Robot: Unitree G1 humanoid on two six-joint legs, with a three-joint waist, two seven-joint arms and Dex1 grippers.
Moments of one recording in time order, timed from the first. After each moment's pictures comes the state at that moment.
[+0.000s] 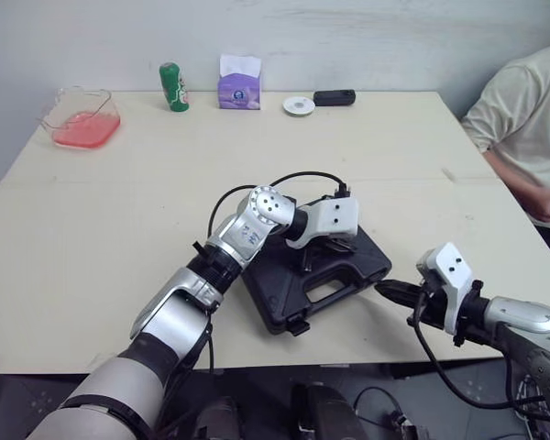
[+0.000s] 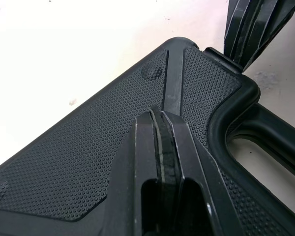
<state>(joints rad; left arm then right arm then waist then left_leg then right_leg) -1.04 0.15 -0.49 0.56 0.09 0.14 -1.04 0.02 -0.82 -0.19 -0.51 0.60 0.79 0.67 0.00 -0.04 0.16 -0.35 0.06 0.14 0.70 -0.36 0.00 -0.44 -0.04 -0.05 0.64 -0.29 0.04</state>
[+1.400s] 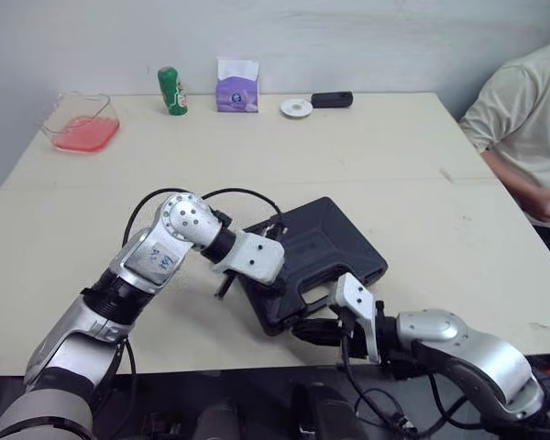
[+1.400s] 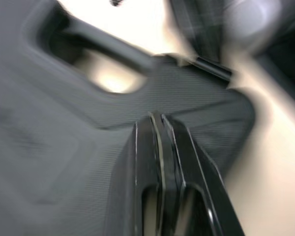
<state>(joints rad) -0.81 0.63 -0.47 -0.02 0.01 0.11 -1.37 -0.16 -0.64 0.24 -0.60 0.63 0.86 0.72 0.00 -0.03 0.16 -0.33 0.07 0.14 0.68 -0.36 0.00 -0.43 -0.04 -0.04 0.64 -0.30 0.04</state>
